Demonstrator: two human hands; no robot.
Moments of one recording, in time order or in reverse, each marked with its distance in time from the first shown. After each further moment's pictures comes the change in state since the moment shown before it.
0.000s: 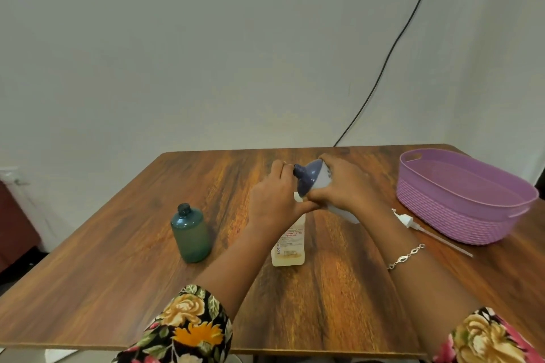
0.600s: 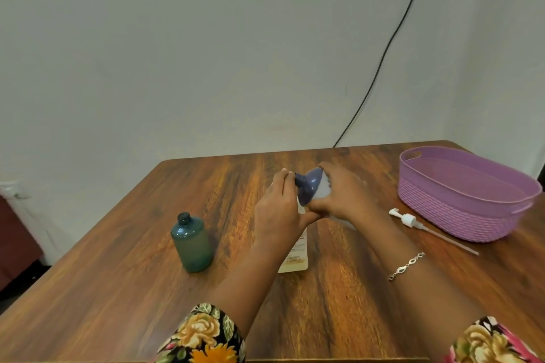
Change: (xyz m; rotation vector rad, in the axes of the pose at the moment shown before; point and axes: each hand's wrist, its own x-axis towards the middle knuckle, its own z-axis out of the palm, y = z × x) left_hand -0.014 0.006 0.011 0.014 0.076 -0.007; right_hand -0.001 0.003 0.012 -0.029 0.004 0.036
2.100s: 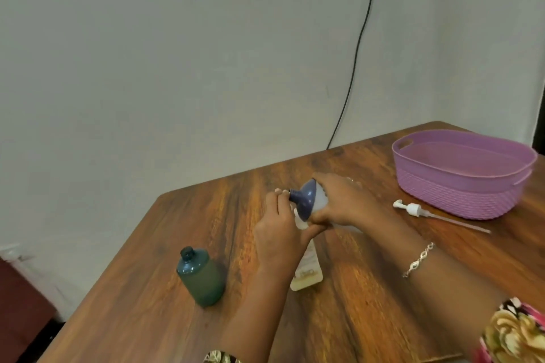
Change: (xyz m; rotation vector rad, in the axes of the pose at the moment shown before) left_hand 0.002 0.000 -0.005 -0.086 -0.066 -0.009; right_hand 0.003 0.000 -0.008 -0.006 -0.030 -0.018
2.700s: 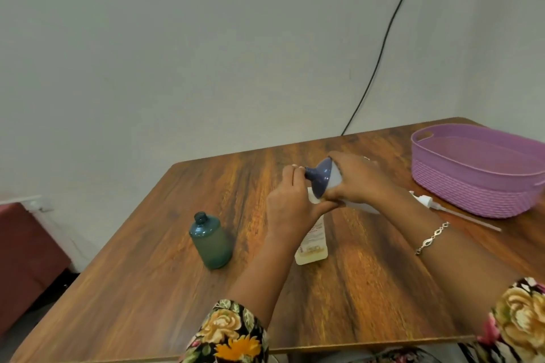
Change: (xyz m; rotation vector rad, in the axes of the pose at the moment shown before) left_hand 0.002 -0.003 -0.002 0.026 0.025 0.045; right_hand 0.001 0.001 0.002 -0.084 -0.022 -0.075
